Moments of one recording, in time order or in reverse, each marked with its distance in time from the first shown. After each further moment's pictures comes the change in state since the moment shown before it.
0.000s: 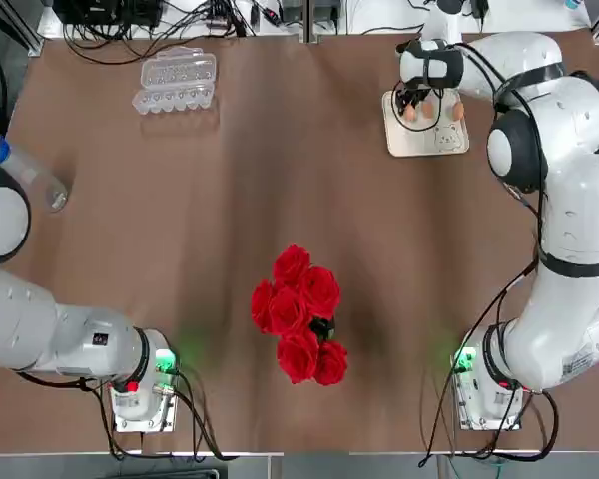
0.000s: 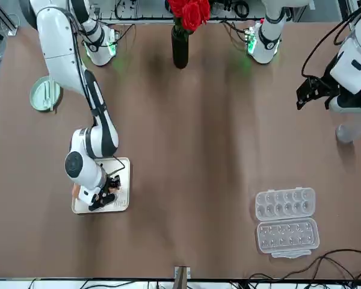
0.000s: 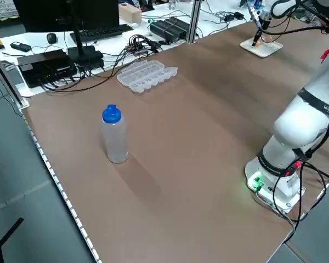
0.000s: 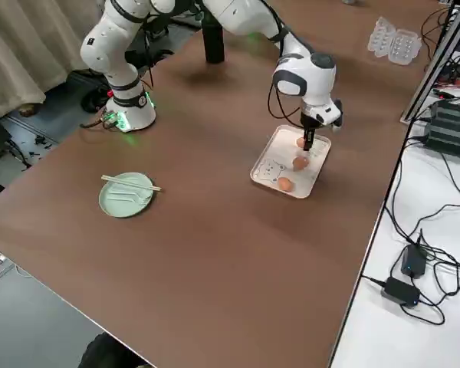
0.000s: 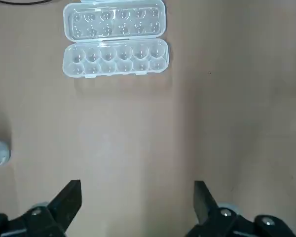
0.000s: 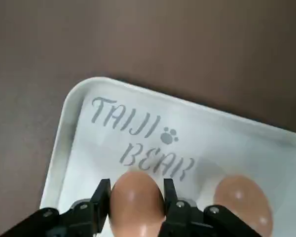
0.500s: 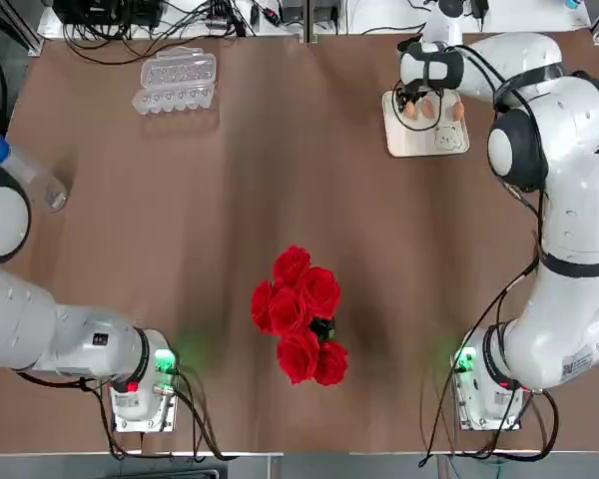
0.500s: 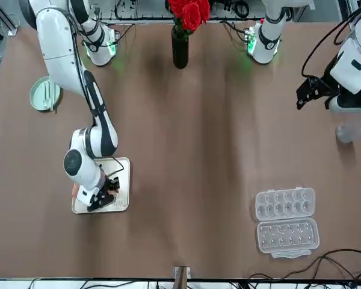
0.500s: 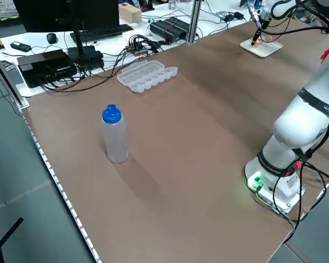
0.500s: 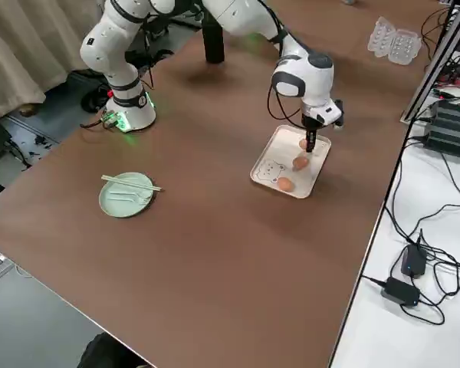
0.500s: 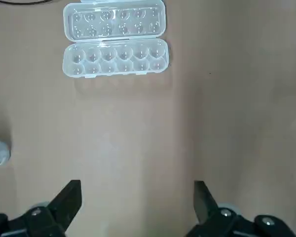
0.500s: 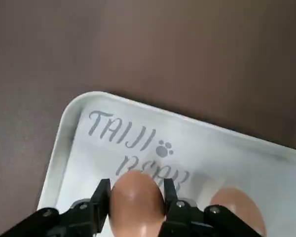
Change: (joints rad) left arm 0.000 0.000 0.000 0.000 0.000 0.000 0.000; right arm -0.001 0.000 0.006 -0.016 0.000 0.067 -0.008
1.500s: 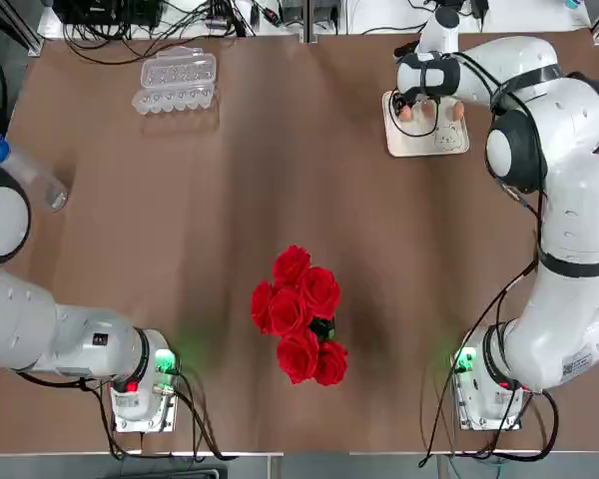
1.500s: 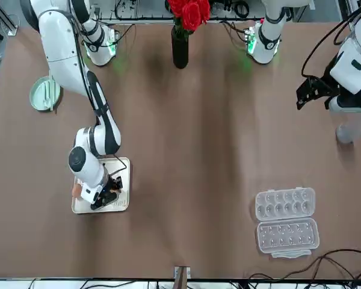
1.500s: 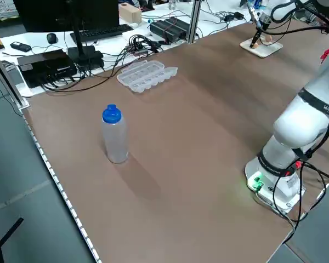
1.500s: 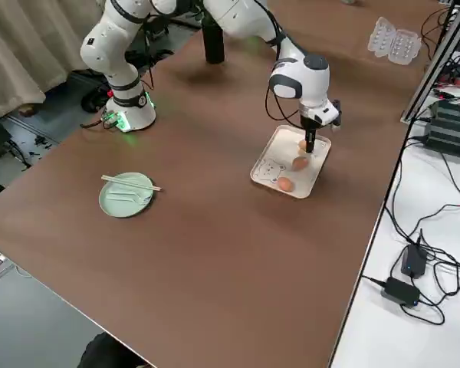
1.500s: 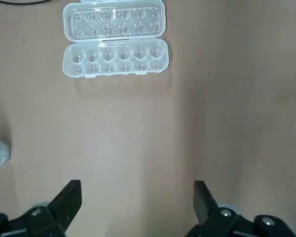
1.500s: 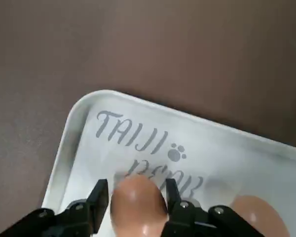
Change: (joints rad) left arm -0.001 0.000 0.000 0.000 0.000 0.000 0.000; right arm 0.004 0.005 0.015 -0.034 0.000 0.065 -0.001
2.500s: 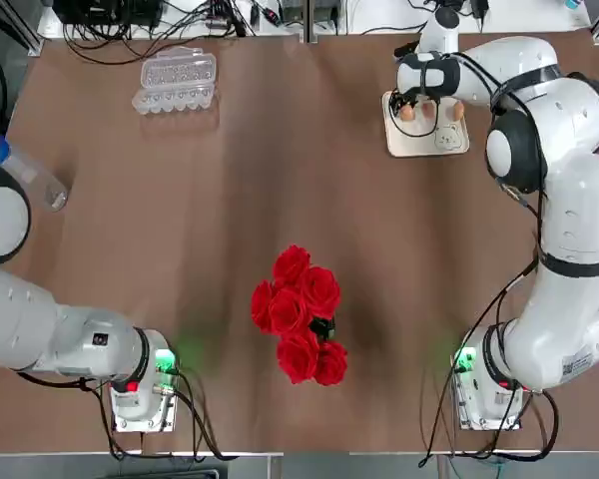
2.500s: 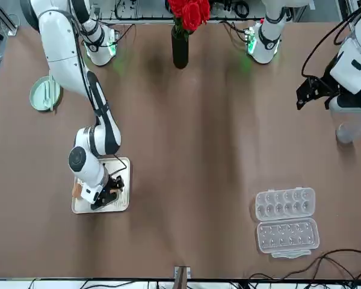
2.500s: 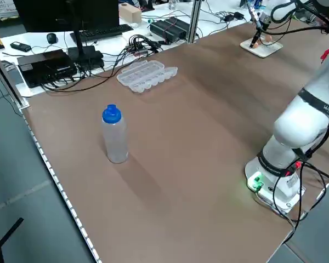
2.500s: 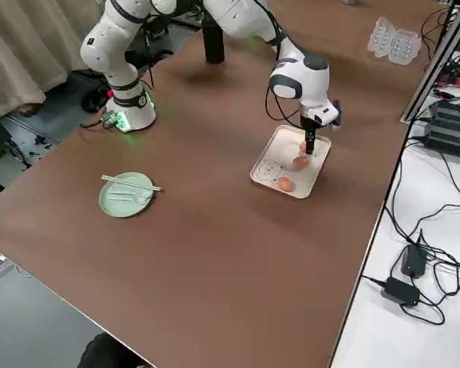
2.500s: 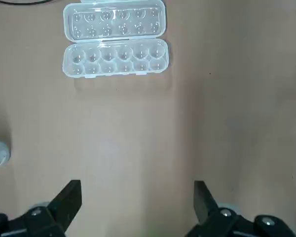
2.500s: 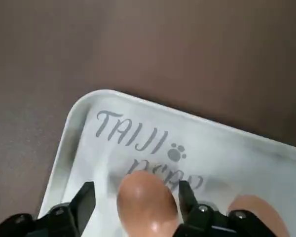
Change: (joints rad) left arm 0.001 0.000 0.000 0.000 0.000 0.001 0.000; right arm 0.000 0.000 0.000 -0.001 0.000 0.000 0.000
